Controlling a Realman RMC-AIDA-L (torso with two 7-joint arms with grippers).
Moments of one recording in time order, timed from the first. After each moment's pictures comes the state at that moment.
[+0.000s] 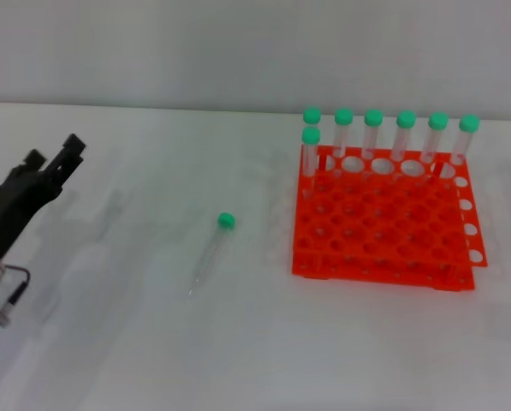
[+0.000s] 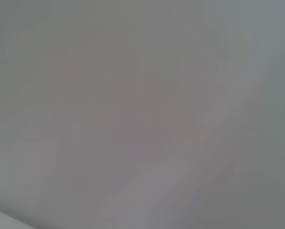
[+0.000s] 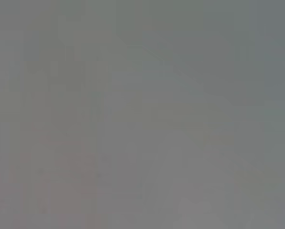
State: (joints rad) left arm -0.48 -2.01 2.53 0.02 -0.93 1.23 -0.92; right arm 0.46 2.02 -0.52 0.03 2.44 1.18 -2.93
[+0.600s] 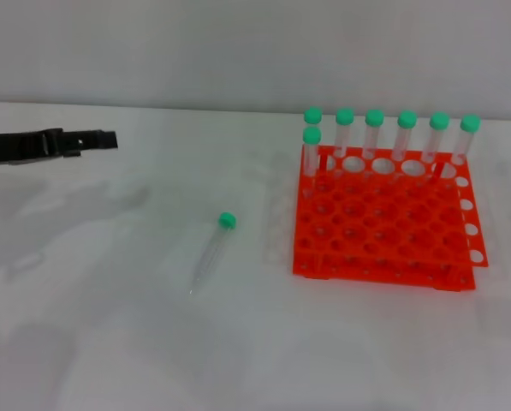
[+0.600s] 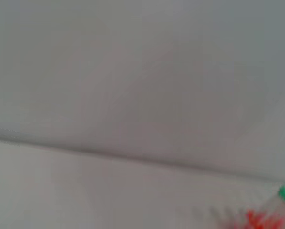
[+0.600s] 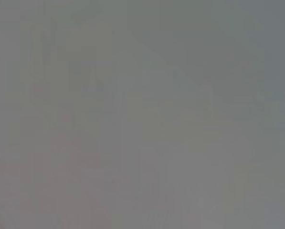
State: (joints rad) left arm -0.91 -1.92 2.85 -0.68 -0.24 1.48 -1.91; right arm 0.48 2.02 -0.53 0.03 2.43 1.19 -2.93
